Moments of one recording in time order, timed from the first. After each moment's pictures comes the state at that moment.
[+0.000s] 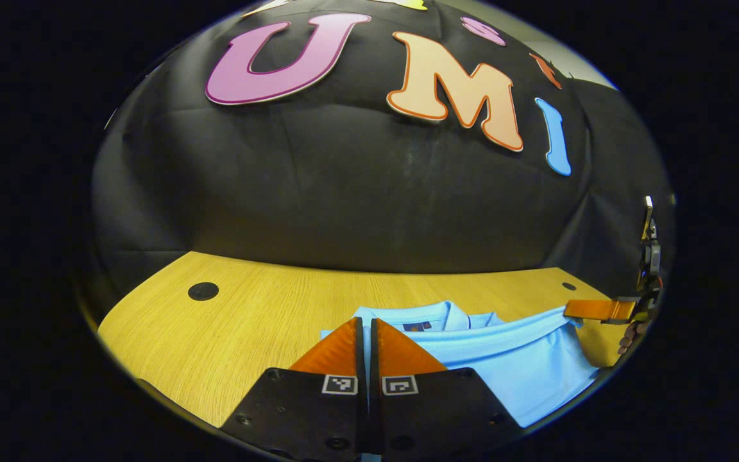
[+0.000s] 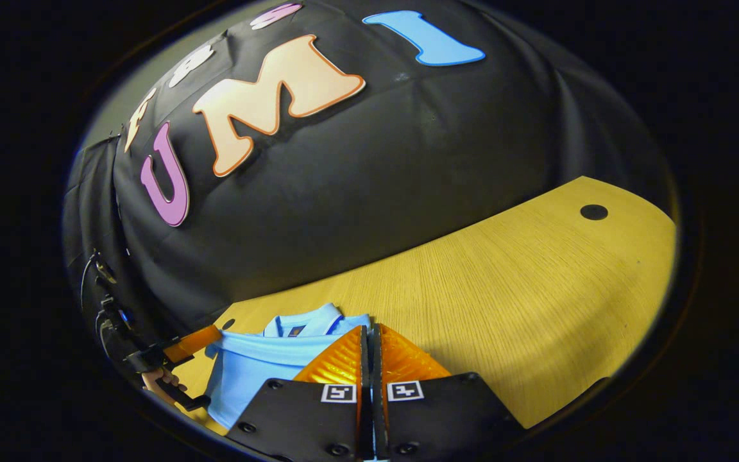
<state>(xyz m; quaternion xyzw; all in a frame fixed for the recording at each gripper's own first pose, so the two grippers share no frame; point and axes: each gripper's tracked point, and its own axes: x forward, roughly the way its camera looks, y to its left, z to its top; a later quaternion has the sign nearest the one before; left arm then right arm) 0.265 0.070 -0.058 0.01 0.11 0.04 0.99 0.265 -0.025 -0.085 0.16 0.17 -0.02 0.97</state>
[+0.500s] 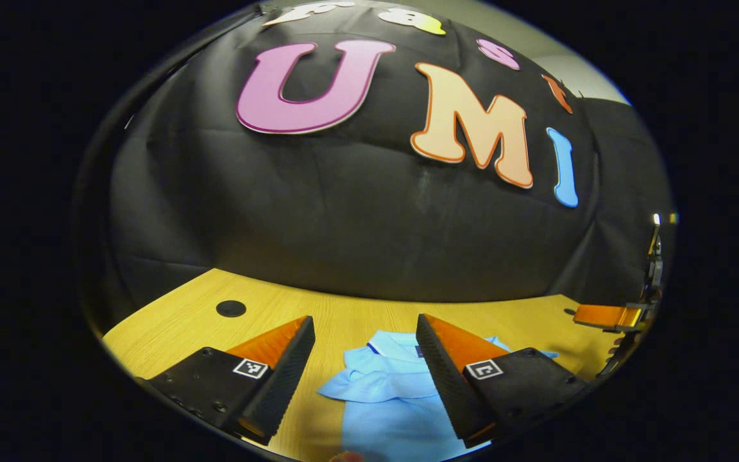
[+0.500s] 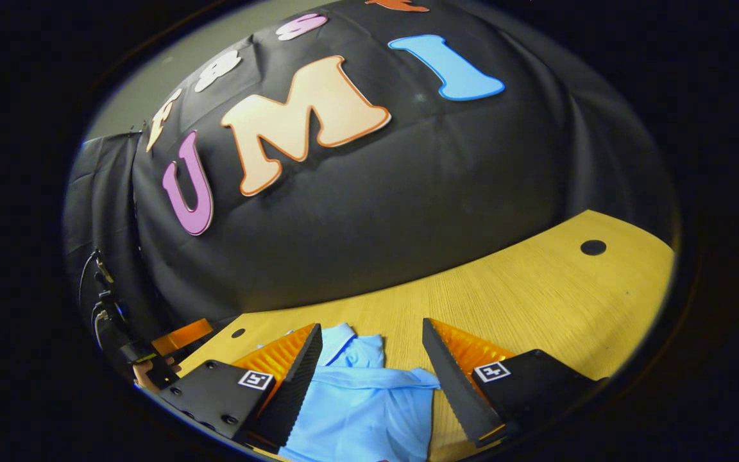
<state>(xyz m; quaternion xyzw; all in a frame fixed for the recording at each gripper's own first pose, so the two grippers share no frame) 0.215 0.089 0.004 -0.04 0.03 0.06 1.00 0.237 -0.007 -0.032 0.12 0.10 0.02 0.99</state>
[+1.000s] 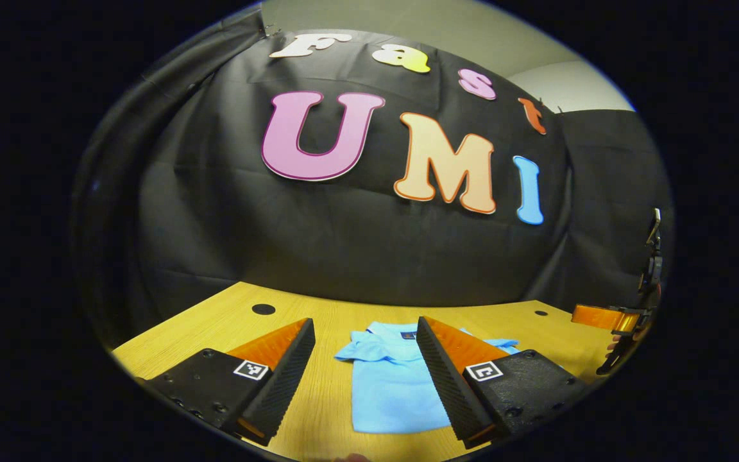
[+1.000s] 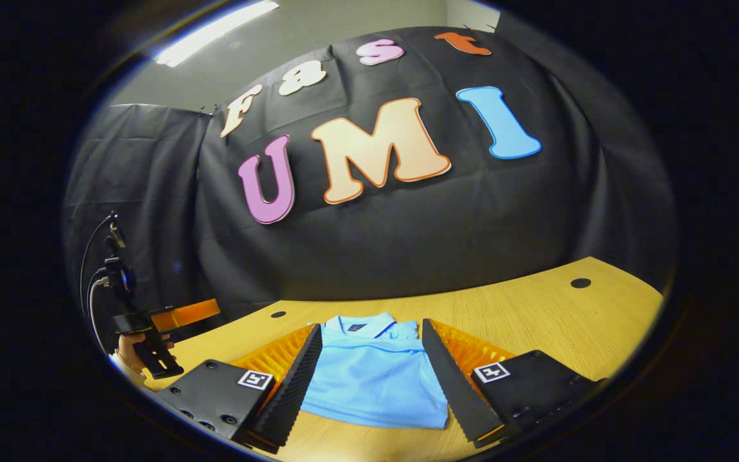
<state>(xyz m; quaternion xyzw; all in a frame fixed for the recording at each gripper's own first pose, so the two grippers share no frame) 0.067 0.057 0.020 0.00 -0.01 0.03 1.00 0.090 0.048 -0.006 0.03 0.04 0.09 0.99</state>
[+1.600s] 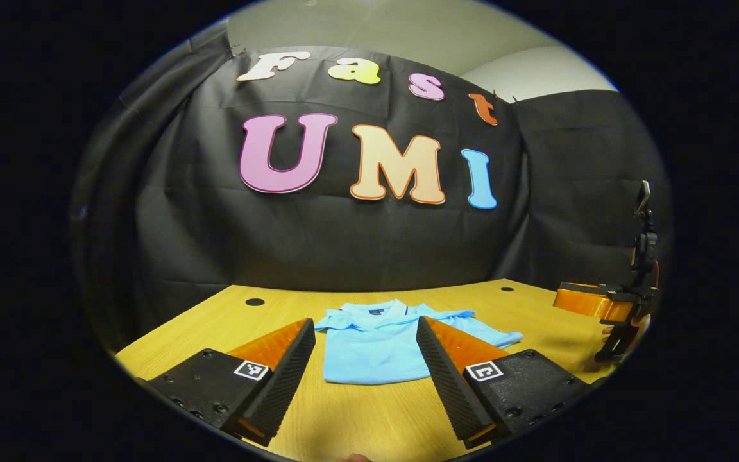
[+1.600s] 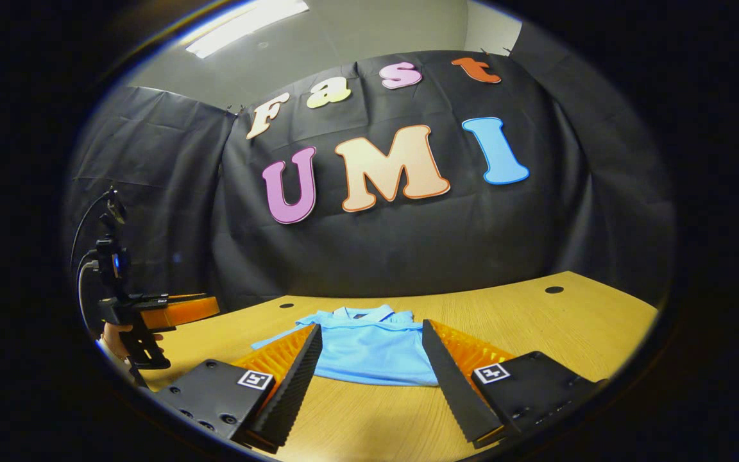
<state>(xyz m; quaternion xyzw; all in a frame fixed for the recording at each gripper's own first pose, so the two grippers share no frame) -0.008 -0.006 -0.004 0.04 -0.01 -0.01 1.00 0.008 0.043 -0.017 0.01 0.01 0.08 1.00</state>
